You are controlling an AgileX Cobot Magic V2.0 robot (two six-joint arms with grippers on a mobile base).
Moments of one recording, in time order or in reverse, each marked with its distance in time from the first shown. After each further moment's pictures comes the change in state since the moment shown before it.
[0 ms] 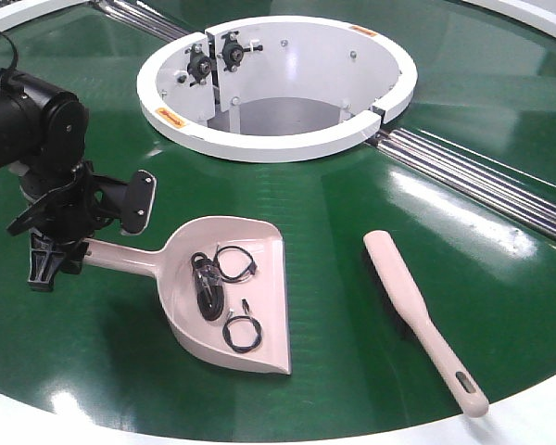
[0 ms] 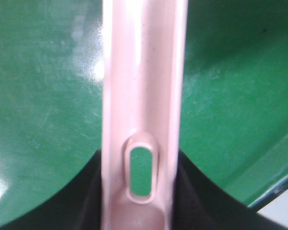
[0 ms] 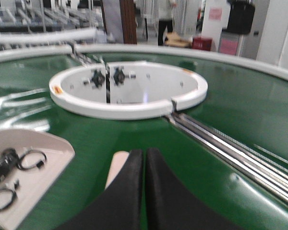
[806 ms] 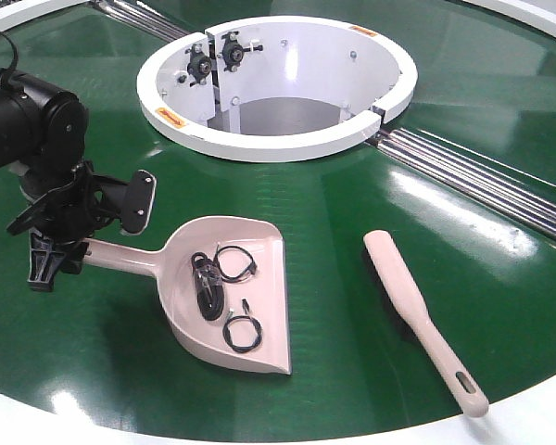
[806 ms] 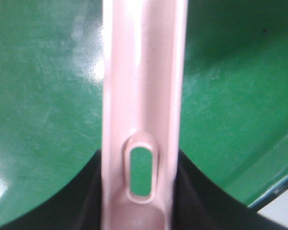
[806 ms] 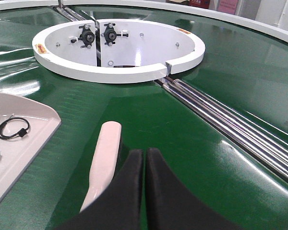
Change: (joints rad) left arm 0.000 0.000 0.000 -0.001 0.000 0.000; right arm 0.000 0.174 0.004 -0.043 -0.037 0.000
